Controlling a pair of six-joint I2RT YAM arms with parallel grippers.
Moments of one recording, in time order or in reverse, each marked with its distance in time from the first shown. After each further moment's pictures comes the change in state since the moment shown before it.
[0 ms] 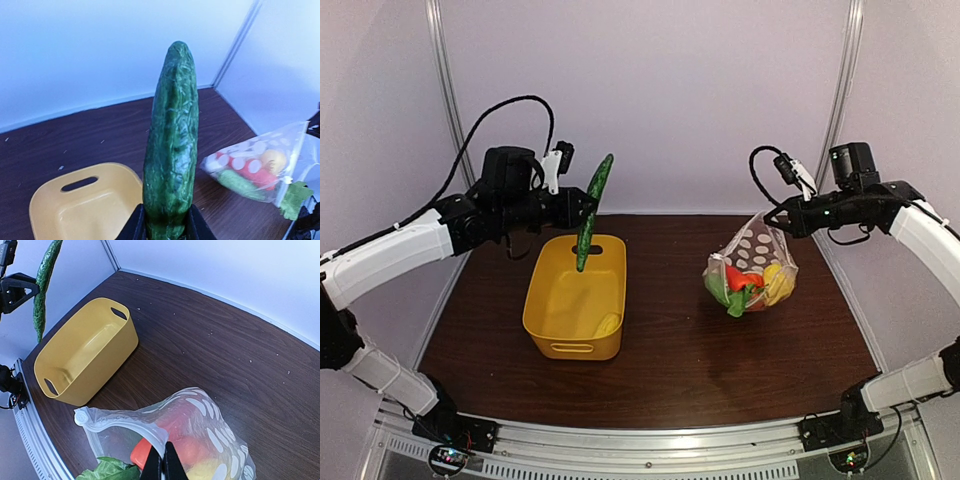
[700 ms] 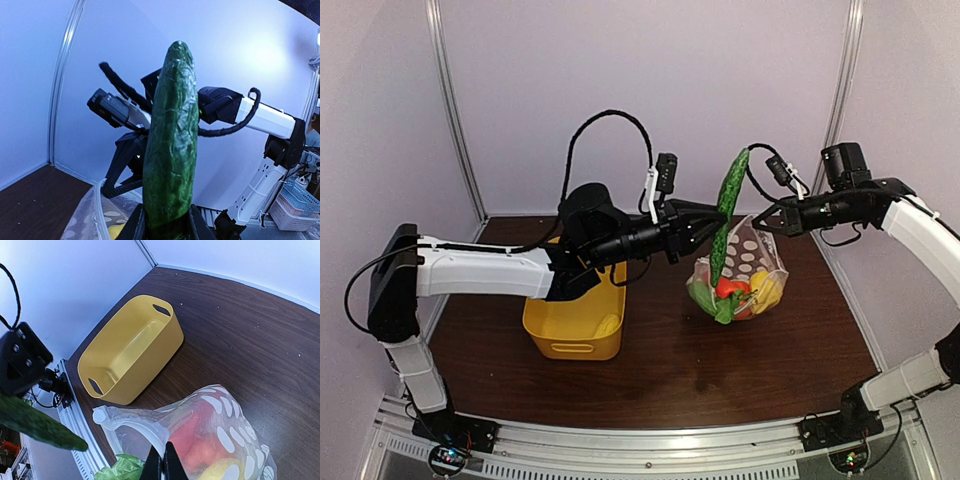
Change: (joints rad) left arm -0.328 0.360 0.014 1.039 0.396 -0.013; right arm 0.000 0.061 0.040 -0.031 -0.229 0.102
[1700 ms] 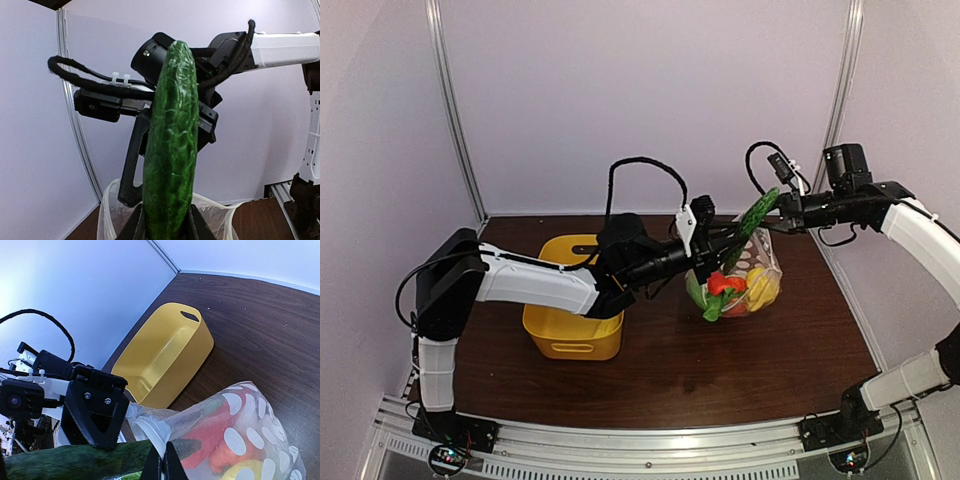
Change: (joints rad) left arm -0.042 0.288 0.113 0.229 -0.052 0.463; right arm -0.012 -0.005 -0.033 0.087 -0.152 0.169
